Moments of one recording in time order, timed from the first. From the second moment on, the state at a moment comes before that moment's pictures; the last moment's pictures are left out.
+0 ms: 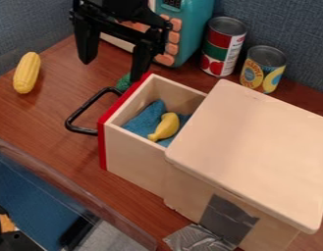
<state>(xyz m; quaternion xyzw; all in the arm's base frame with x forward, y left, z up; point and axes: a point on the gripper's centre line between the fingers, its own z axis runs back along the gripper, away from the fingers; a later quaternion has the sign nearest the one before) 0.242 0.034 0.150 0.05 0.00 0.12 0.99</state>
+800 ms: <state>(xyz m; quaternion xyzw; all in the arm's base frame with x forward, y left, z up) 0.215 0.132 0.122 0.08 -0.03 -0.15 0.99</state>
